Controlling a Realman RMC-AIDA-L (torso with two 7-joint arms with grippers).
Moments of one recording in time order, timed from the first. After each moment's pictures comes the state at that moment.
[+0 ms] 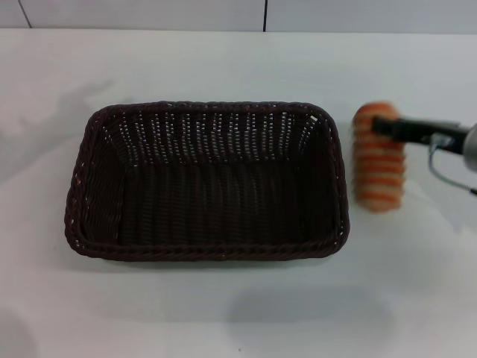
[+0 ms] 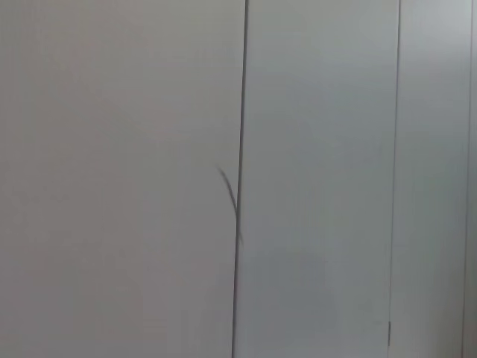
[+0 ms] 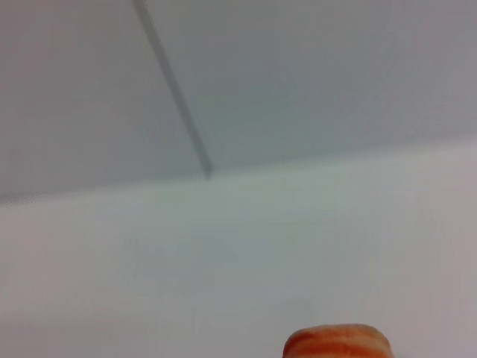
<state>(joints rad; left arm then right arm) -0.44 -1.97 -2.65 -0.97 1.65 -1.61 1.61 0.18 2.08 1.53 1.32 -2.32 0.60 -0.31</state>
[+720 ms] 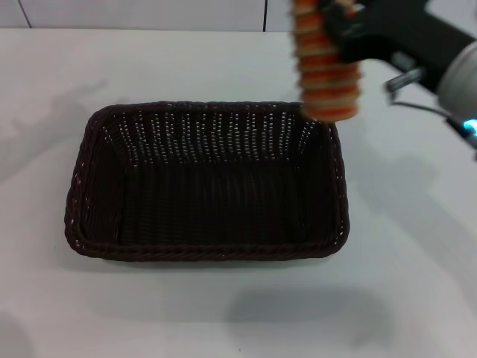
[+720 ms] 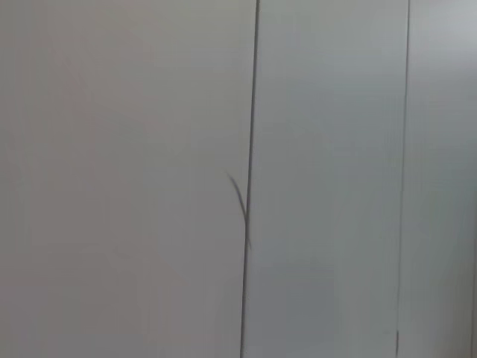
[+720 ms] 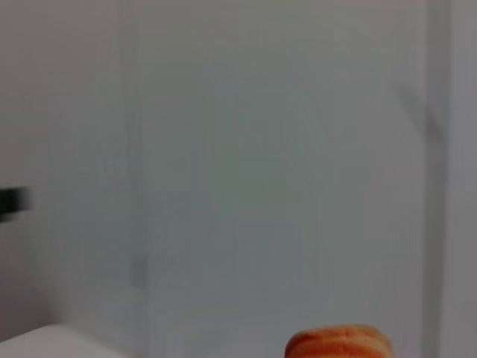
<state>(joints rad) -0.42 -1.97 -2.66 -0.97 1.63 -1.61 1.61 -0.04 2.07 1.20 1.85 -2.31 0.35 -0.64</state>
